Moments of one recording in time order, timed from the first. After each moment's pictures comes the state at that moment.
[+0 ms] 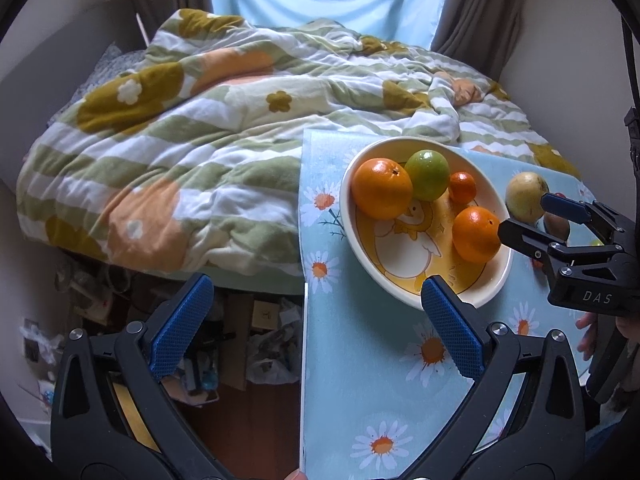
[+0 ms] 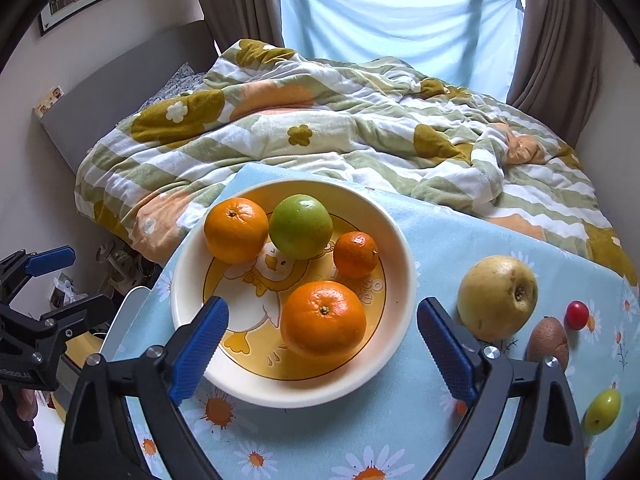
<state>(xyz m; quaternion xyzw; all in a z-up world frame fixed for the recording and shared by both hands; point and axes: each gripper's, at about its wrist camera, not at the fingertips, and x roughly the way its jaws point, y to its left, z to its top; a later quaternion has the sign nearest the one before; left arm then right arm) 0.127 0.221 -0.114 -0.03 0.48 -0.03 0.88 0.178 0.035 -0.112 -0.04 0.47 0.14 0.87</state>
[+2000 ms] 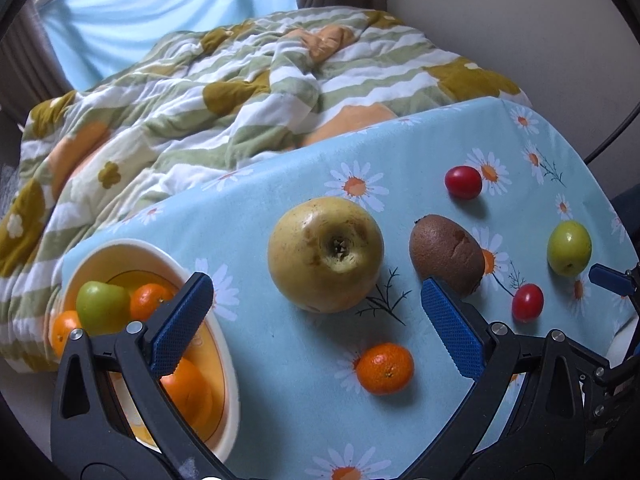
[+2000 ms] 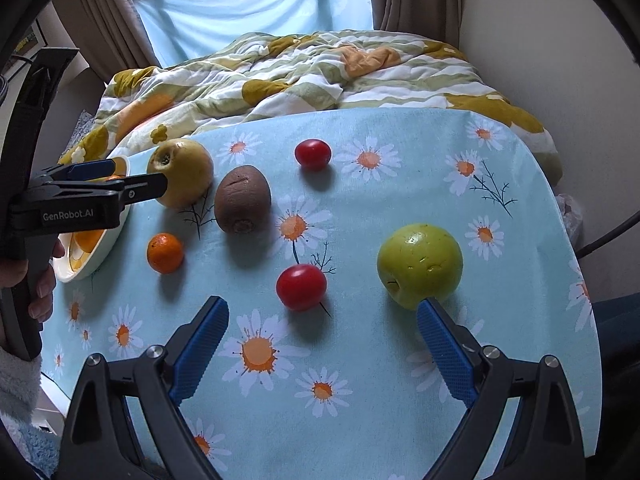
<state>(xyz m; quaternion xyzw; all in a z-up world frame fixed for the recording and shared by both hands) 0.229 -0.086 -0.152 0.13 0.50 -0.18 0.84 0.100 -0.227 -0.143 0.07 0.52 -0.01 0.85</state>
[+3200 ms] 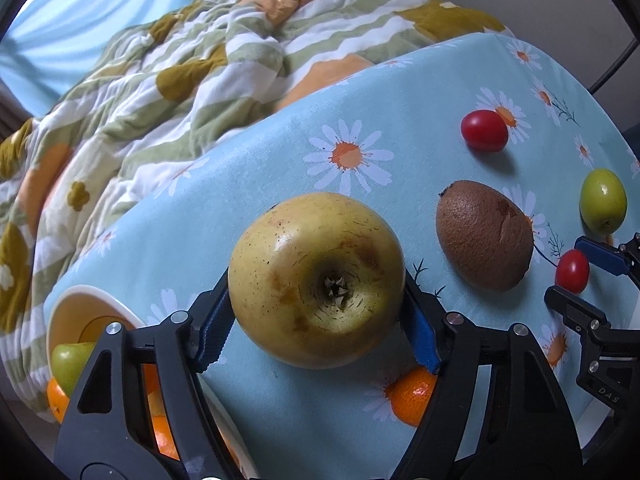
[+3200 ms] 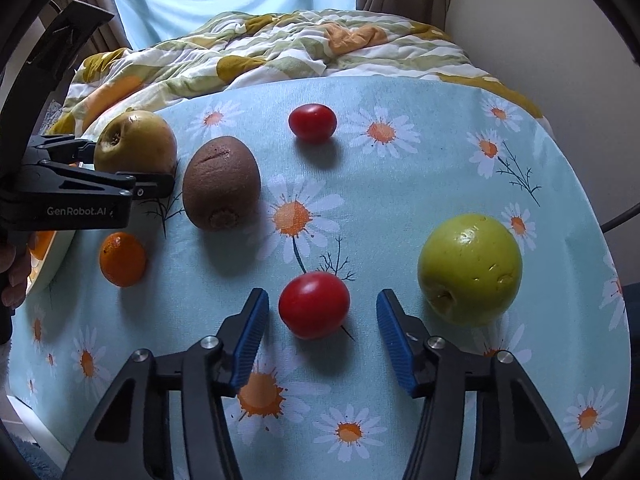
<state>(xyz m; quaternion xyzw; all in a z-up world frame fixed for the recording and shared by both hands) 0.258 -0.102 -0.196 0.20 0.54 -0.23 0.79 0.127 -0.204 -0.178 0.04 0.54 -0.05 0.84</state>
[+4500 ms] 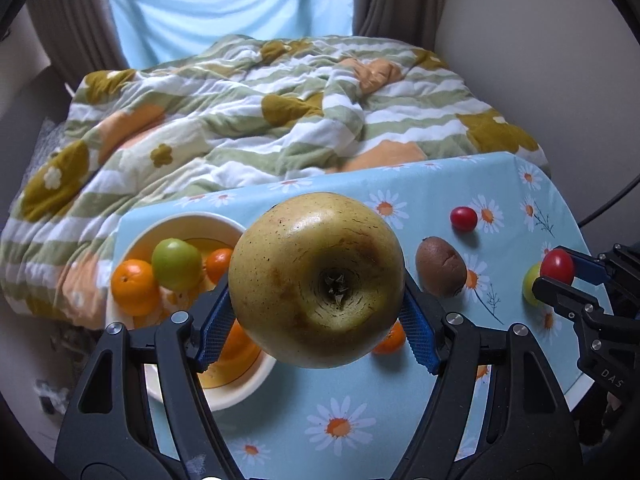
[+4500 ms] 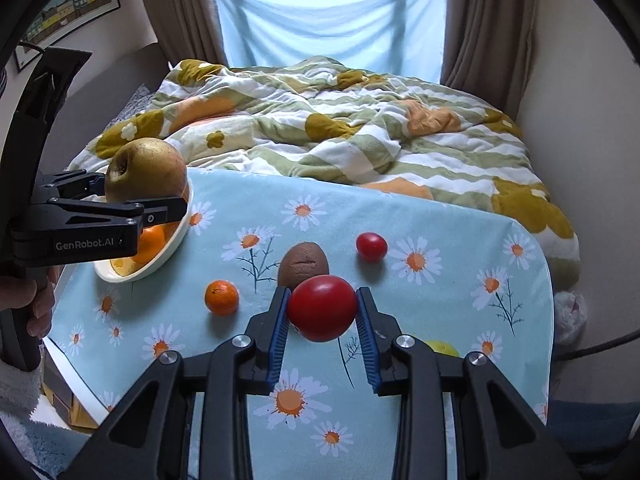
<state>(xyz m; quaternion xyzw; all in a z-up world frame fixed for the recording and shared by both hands) 0.187 -0.038 -0.081 0.05 0.48 -0.09 0.87 0.131 -0.190 -0.075 -0.03 0.47 0.12 0.88</state>
